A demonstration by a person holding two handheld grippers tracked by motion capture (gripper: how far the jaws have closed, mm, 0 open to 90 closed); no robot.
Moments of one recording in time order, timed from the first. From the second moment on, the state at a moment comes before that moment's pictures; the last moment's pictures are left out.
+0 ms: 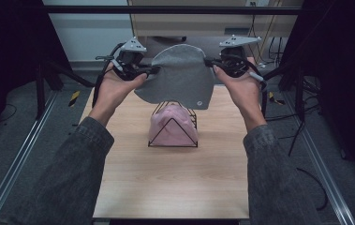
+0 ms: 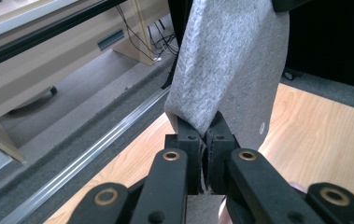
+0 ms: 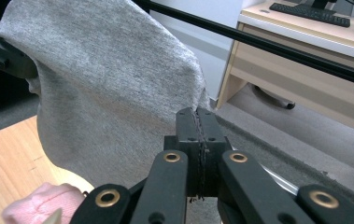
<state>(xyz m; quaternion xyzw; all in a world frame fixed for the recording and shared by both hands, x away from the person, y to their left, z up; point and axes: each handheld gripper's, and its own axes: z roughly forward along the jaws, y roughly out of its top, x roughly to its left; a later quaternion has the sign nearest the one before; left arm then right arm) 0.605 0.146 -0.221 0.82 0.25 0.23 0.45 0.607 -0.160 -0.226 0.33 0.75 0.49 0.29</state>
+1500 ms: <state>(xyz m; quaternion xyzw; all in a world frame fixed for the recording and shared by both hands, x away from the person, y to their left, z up) 0.623 0.159 -0.313 0.83 0.29 0.19 0.44 0.616 -0.138 -0.304 0.34 0.78 0.48 0.23</state>
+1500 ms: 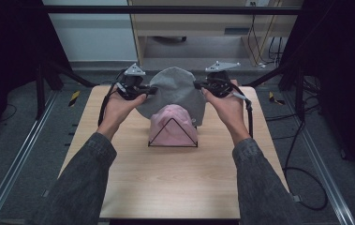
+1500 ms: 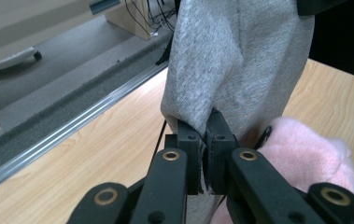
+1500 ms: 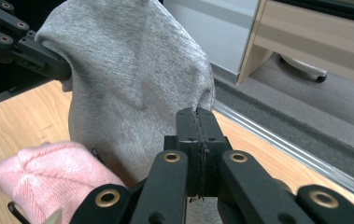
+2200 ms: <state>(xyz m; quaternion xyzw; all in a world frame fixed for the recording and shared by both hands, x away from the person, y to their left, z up) 0.623 0.165 -0.351 0.84 0.31 0.17 0.42 0.617 -0.128 -0.347 0.35 0.79 0.46 0.20</state>
